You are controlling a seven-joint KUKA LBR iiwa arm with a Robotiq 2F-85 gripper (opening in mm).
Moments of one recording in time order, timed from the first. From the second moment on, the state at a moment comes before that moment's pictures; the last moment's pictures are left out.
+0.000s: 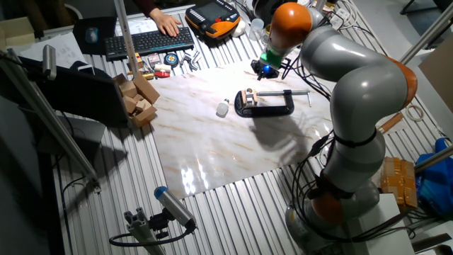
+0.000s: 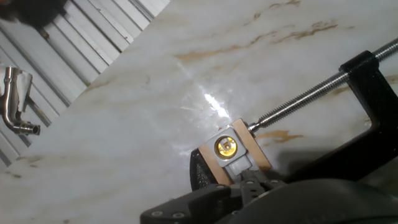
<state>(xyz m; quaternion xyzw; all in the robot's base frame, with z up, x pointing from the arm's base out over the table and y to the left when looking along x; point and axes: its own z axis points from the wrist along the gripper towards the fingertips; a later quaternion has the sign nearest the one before) 0.610 0.024 0.206 0.36 0.93 0.03 0.07</state>
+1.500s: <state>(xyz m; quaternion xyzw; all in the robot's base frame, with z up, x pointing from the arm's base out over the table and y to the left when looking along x) 0.601 0.019 0.213 0.12 0.99 0.00 0.02</state>
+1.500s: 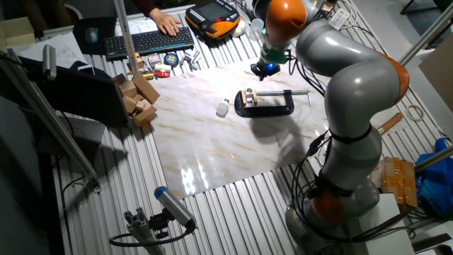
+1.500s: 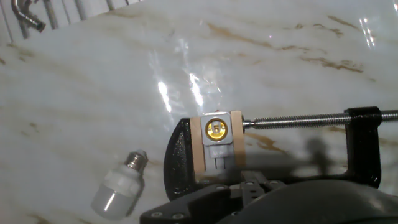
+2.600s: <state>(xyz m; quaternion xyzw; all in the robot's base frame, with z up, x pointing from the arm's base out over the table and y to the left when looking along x) 0.563 0.017 0.214 0.03 1.00 0.01 0.01</state>
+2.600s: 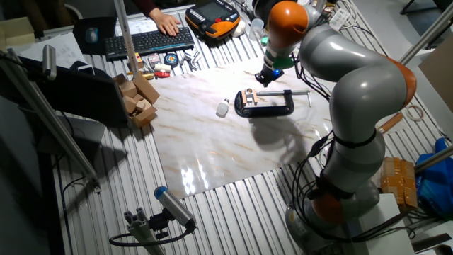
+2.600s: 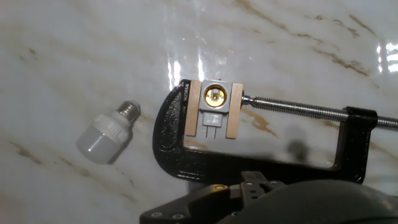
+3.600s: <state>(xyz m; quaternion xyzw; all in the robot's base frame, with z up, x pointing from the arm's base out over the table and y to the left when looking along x) 0.551 0.021 0.204 -0.02 1.00 0.00 -0.01</state>
